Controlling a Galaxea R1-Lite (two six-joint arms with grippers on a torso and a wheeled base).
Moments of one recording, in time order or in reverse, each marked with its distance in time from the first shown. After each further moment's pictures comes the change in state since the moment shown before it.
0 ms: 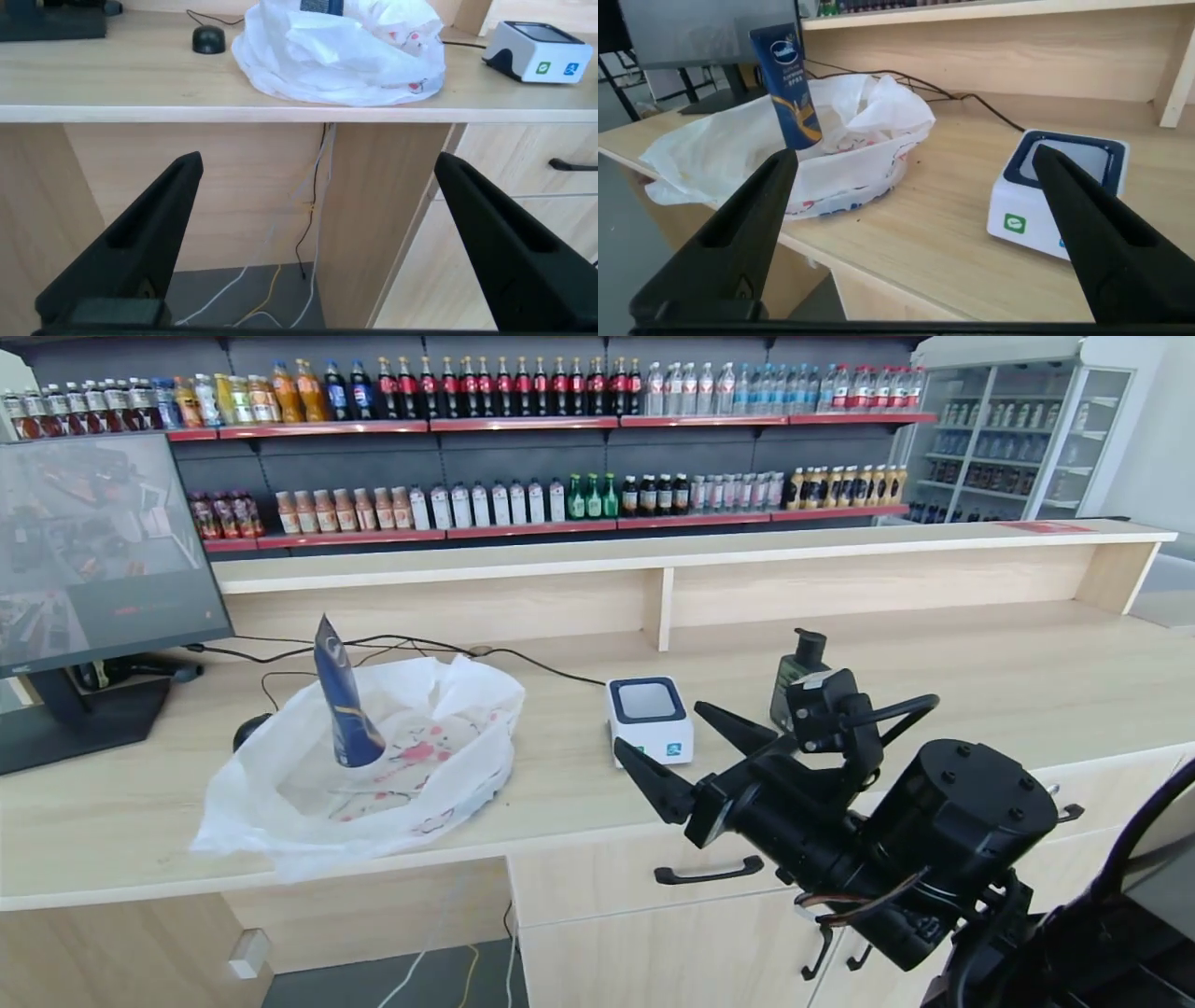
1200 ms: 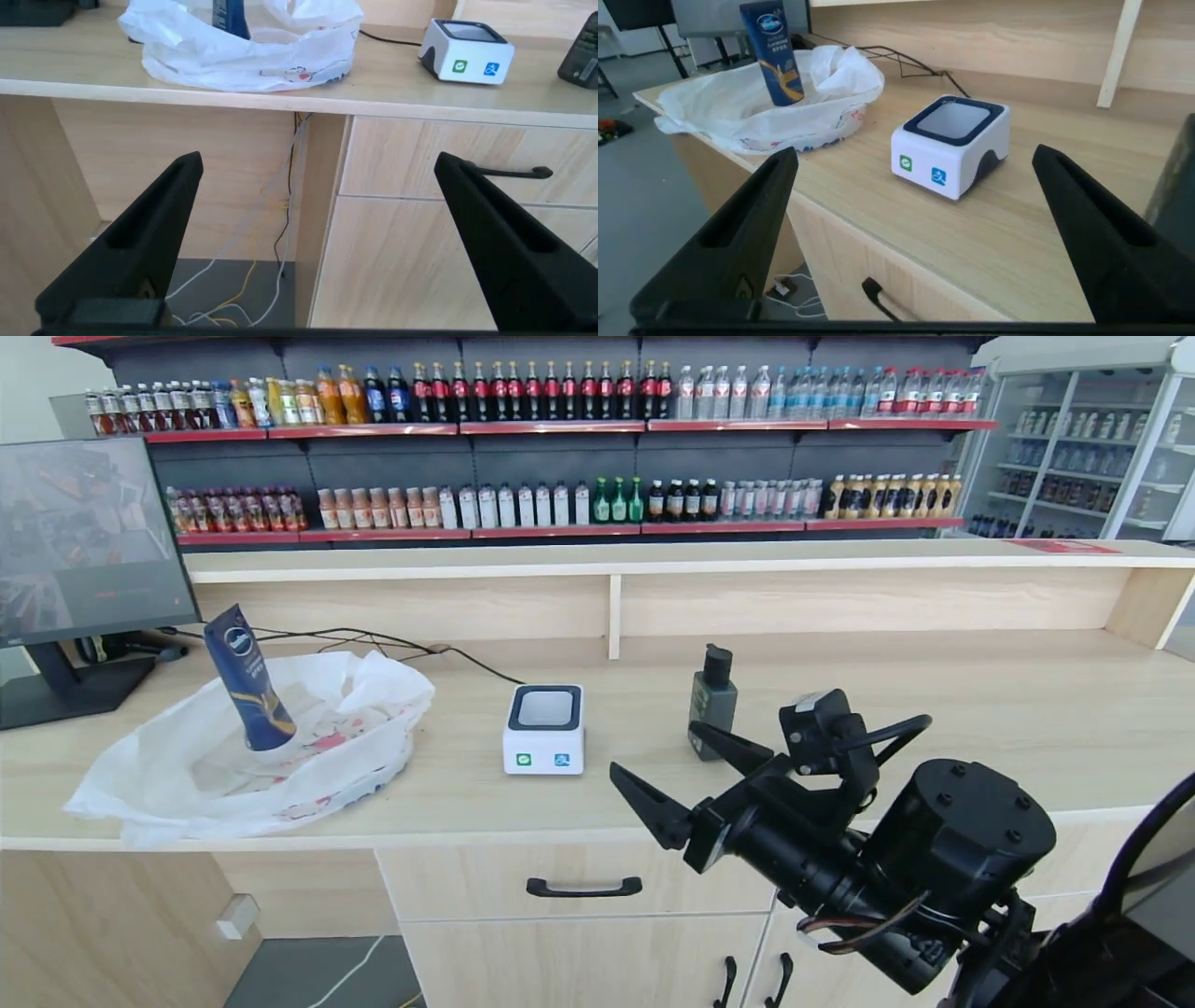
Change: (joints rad) left arm 0.001 0.000 0.000 -0.002 0.000 0.000; right arm 0.013 0.006 0.041 -0.005 0.000 0.000
